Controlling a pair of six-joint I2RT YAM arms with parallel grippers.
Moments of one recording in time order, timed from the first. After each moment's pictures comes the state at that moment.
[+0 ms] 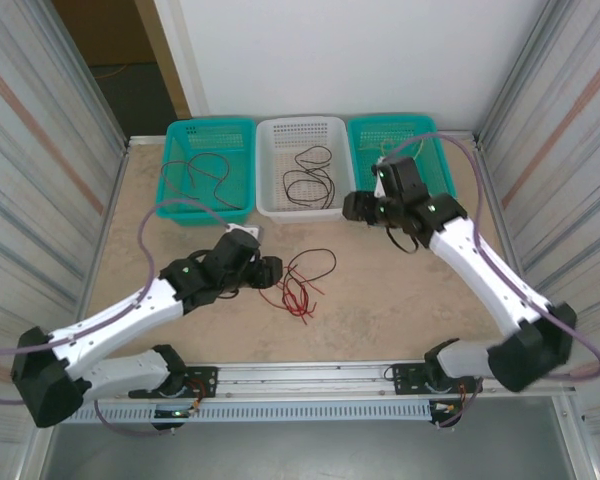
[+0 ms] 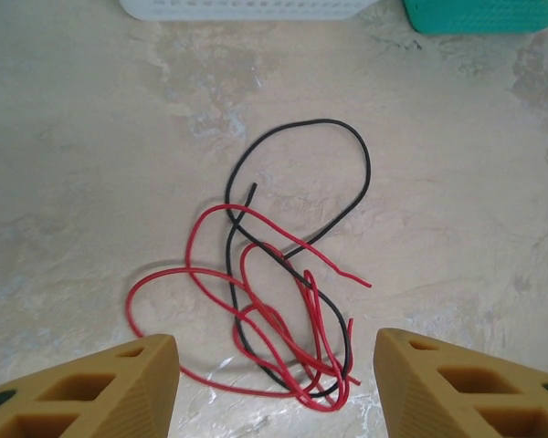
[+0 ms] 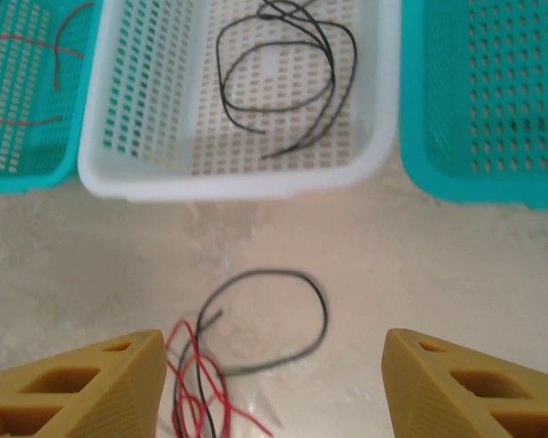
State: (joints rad) left arm -0.84 1.11 0.83 -0.54 -0.10 -0.67; right arm 0.49 1.26 1.22 -0.76 -0.02 0.52
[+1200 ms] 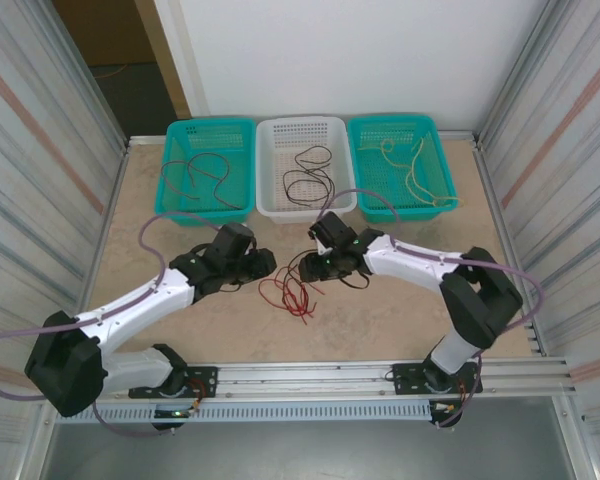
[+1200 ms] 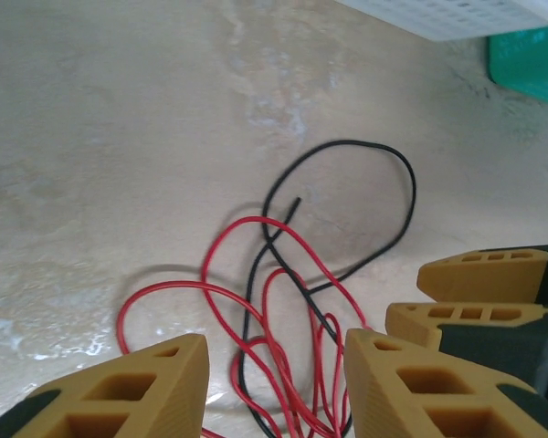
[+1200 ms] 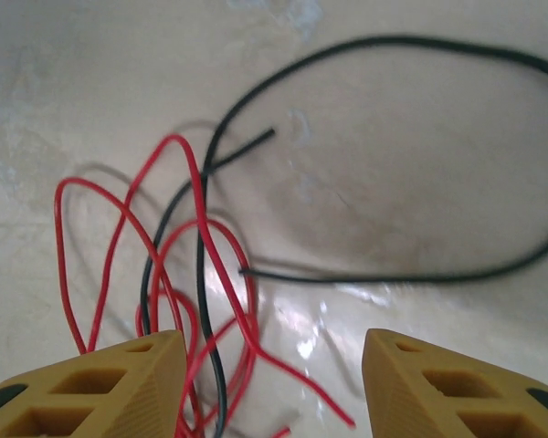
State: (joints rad) left arm -0.68 1.19 0.74 -0.41 0.03 -0.88; right arm 0.79 1.65 1.02 -0.45 -0.14 0.54
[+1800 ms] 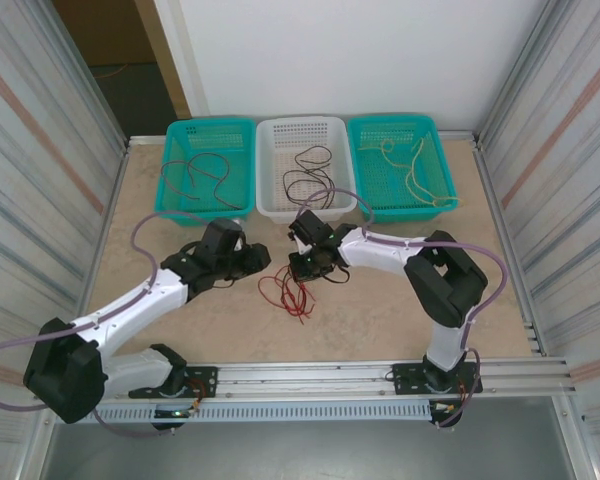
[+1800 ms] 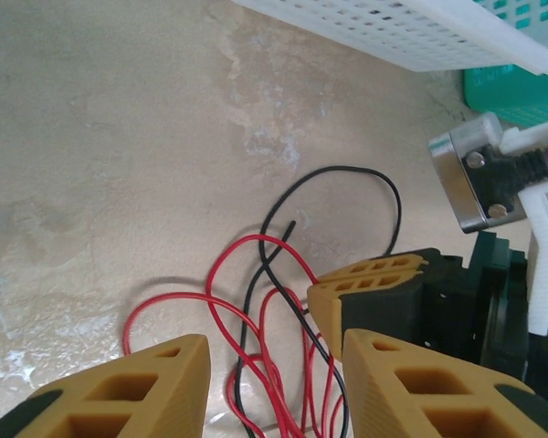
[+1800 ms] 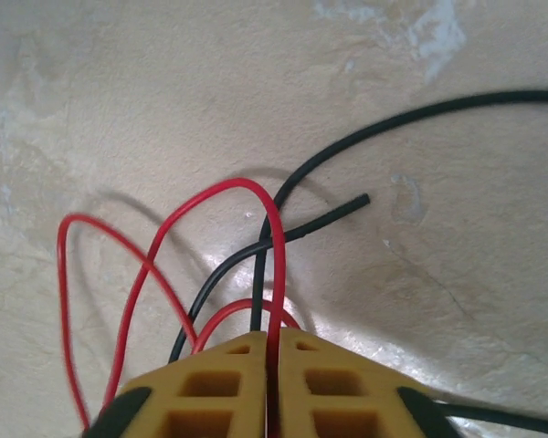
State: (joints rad) left arm -0.60 1.16 0.71 -0.36 0.11 -0.83; right arm 0.83 1.83 1.16 -0.46 -0.17 0.50
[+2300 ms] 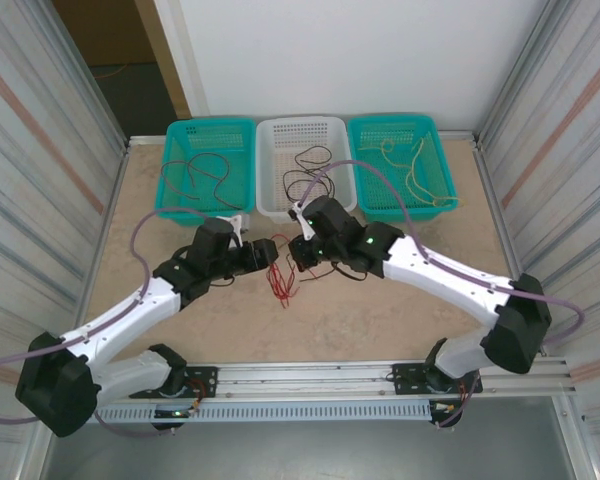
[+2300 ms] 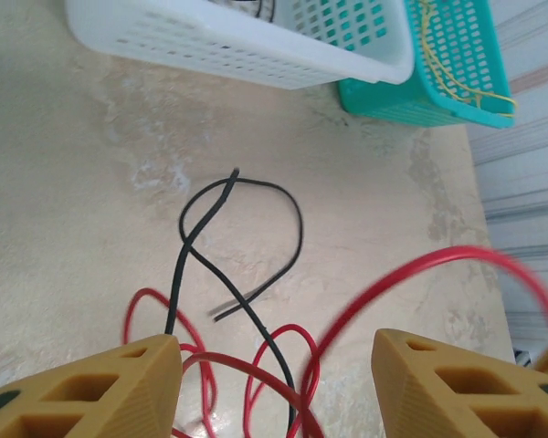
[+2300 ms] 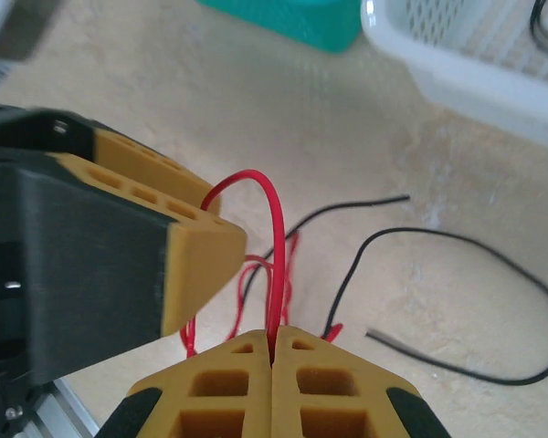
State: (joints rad) left arm -0.60 1.08 0.68 -0.21 0.21 -0.75; right arm 0.93 1.41 1.22 -0.56 -0.01 0.38
